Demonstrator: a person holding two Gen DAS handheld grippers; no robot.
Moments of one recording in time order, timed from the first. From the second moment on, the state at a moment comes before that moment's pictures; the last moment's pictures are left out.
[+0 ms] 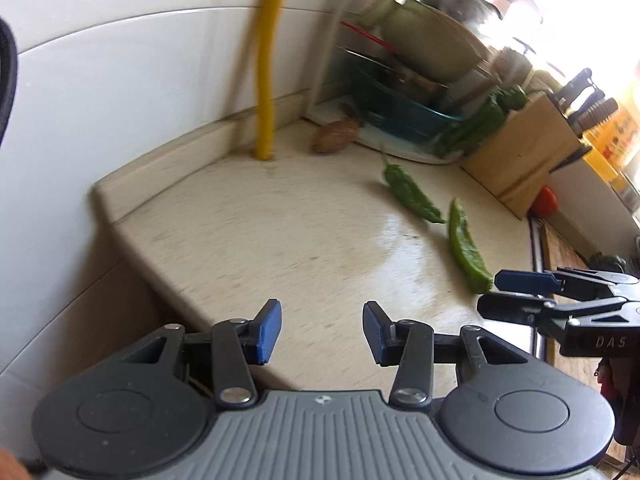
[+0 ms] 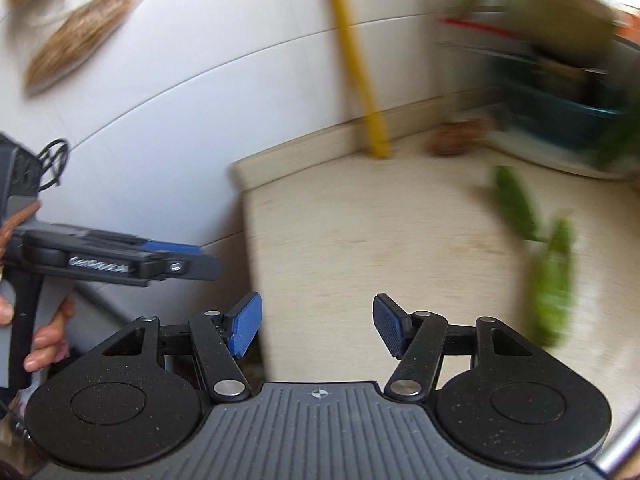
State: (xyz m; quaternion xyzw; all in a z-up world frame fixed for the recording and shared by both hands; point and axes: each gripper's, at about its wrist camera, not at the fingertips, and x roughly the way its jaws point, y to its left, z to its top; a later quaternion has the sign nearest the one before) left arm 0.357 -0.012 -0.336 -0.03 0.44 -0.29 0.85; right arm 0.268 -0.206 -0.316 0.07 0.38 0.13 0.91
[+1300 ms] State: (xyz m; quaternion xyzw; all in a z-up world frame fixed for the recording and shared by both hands) left arm 0.496 -0.208 -0.384 -0.02 0.50 -0.32 0.81; right arm 0.299 -0.346 -0.348 0.13 0.38 0.03 0.92
